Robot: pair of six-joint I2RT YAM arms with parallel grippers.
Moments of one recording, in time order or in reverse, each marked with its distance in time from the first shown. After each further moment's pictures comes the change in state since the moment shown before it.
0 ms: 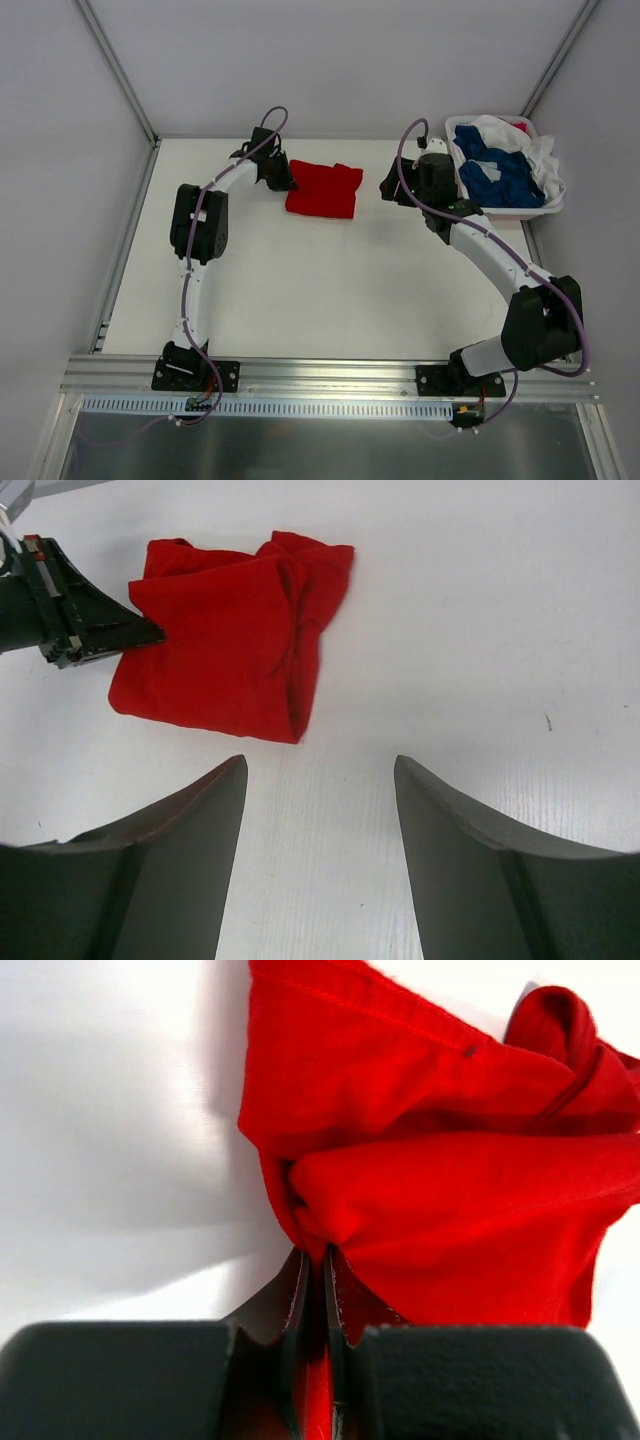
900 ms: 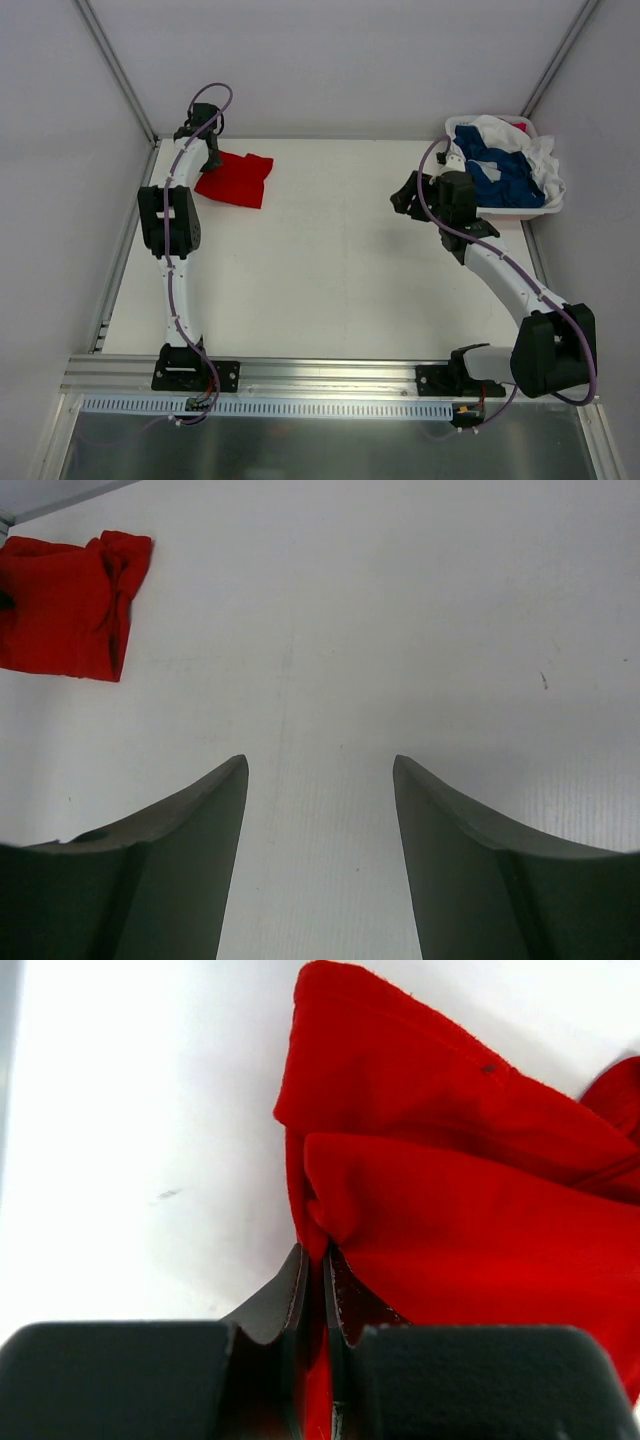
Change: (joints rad) left arm 0.249 -0.029 0.208 -0.316 -0.576 0.365; right arm -0.088 -0.146 -0.178 0.072 -0.116 0.042
